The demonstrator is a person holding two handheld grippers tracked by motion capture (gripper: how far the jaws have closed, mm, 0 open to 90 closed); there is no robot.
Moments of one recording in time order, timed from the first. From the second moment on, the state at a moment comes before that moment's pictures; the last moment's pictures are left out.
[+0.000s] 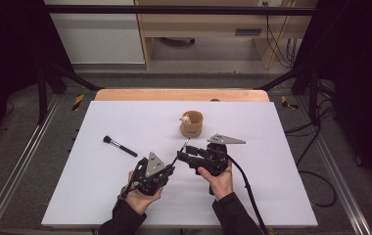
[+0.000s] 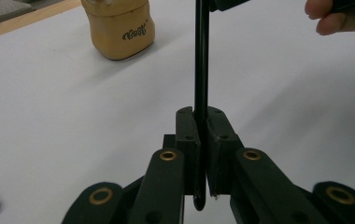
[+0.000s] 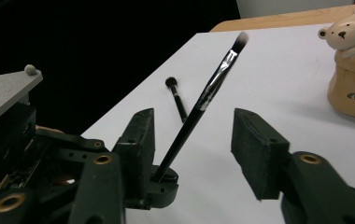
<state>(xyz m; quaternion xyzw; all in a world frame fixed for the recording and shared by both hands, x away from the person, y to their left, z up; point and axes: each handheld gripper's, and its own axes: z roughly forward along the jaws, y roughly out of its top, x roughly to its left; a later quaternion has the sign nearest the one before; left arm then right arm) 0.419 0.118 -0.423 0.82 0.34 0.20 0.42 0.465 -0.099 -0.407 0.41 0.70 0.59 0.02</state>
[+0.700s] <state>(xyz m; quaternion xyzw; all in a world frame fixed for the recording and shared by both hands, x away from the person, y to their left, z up) 0.415 0.114 -0.425 0.81 0.34 0.20 0.43 0.468 -0.095 -0.413 0.41 0.68 0.61 -0.01</state>
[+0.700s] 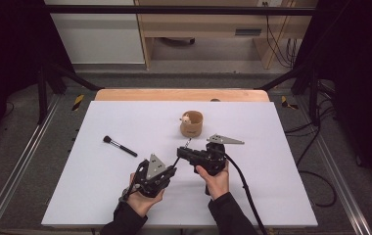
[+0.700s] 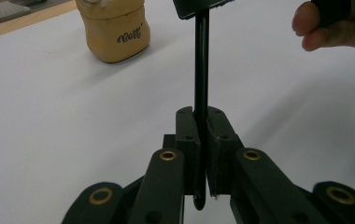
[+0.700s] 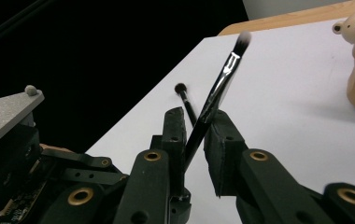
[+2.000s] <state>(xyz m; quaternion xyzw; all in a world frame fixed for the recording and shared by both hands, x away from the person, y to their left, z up) 0.426 0.166 -0.411 0.80 0.32 0.22 0.46 0.462 -0.123 -0.399 0.40 0.69 0.61 0.06</state>
